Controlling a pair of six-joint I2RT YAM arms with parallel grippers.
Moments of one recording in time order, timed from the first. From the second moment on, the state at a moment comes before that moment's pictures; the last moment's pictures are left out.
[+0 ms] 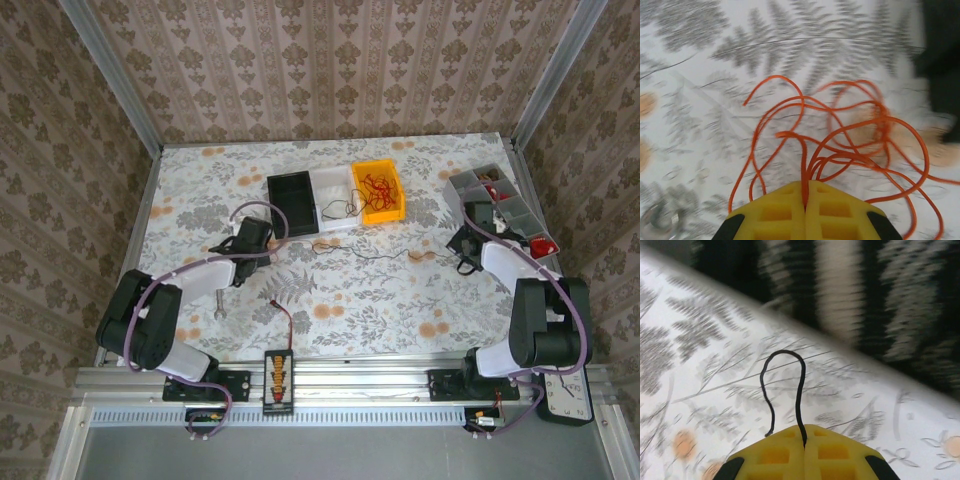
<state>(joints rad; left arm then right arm) -0.50 1.48 0.70 -0.16 -0.36 -0.47 -0.03 1.44 0.76 -0.35 0.18 0.66</state>
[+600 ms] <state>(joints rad) -0.60 1.66 0.76 -0.03 0.04 -0.26 0.44 1.82 1.13 -0.23 -0.10 0.41</state>
